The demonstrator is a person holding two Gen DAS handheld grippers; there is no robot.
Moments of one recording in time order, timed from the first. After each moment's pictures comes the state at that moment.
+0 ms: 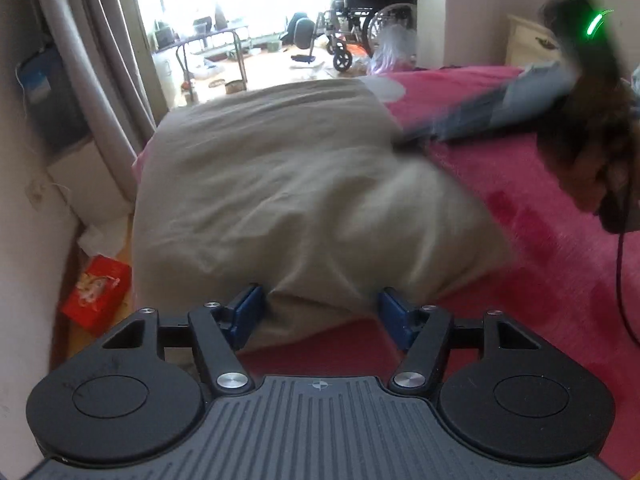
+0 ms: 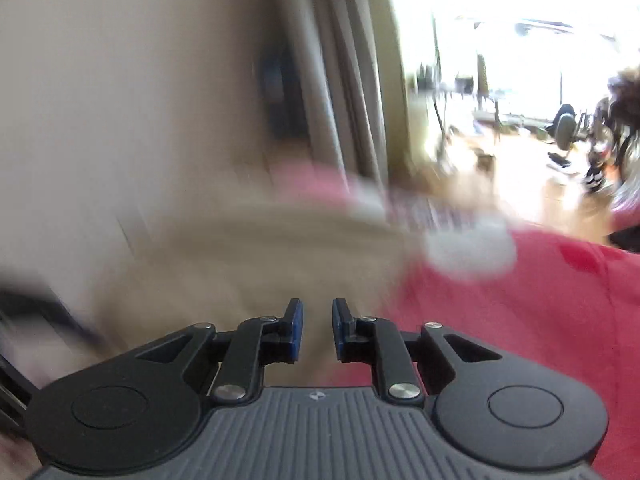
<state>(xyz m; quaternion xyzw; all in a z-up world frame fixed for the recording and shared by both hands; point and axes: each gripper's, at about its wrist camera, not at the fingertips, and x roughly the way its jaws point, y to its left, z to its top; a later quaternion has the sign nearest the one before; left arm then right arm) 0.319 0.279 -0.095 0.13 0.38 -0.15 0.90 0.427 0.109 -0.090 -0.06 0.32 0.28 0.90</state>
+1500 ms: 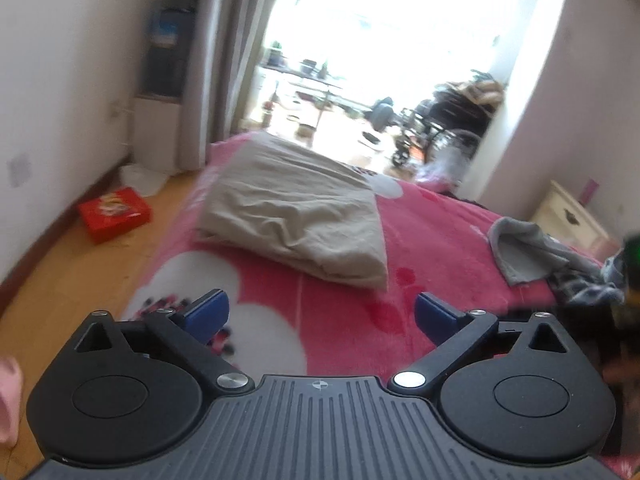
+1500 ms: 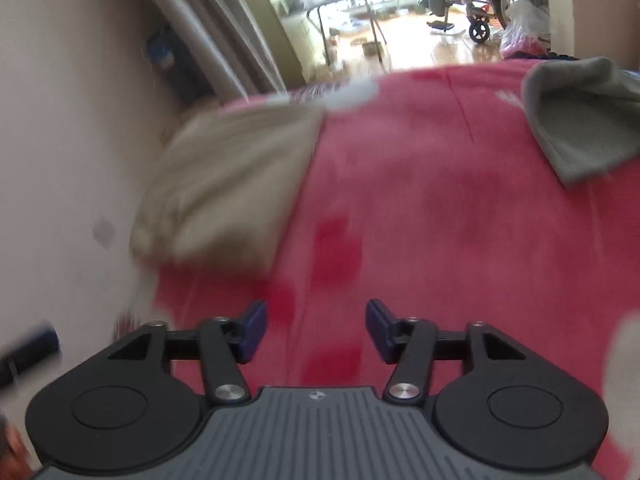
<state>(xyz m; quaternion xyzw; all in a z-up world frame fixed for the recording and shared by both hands) 0.143 0.289 -0.013 -0.13 0.30 -0.04 0.94 0.243 0.022 -0.033 0.12 0.45 0.14 0.87</state>
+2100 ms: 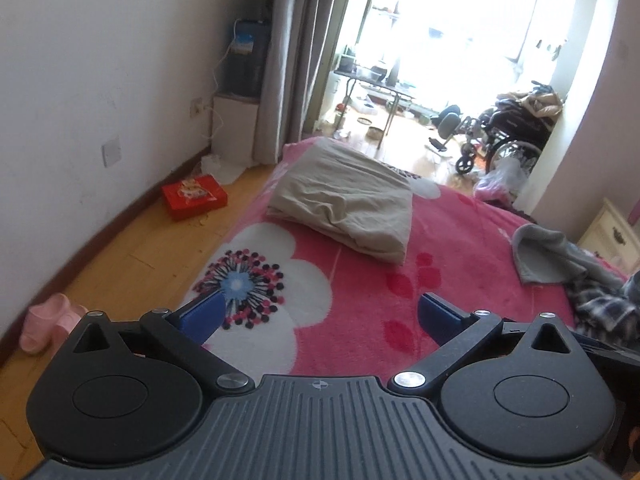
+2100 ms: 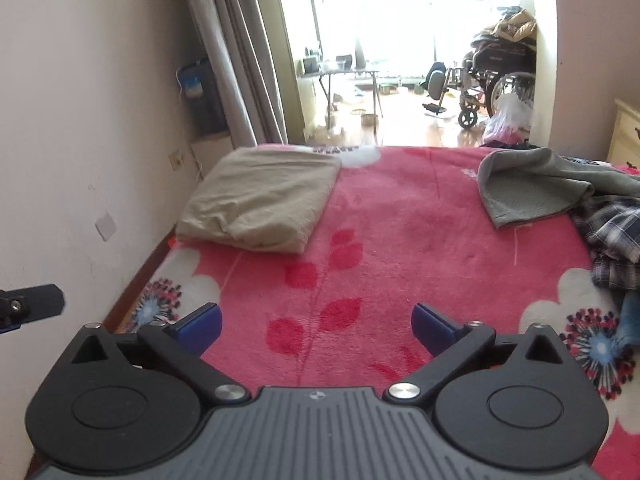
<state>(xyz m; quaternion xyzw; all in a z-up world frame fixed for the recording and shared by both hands) 0.053 0.258 0.045 -0.13 0.32 0.08 0.93 0.103 0.038 0.045 0.05 0.35 0.11 0.93</state>
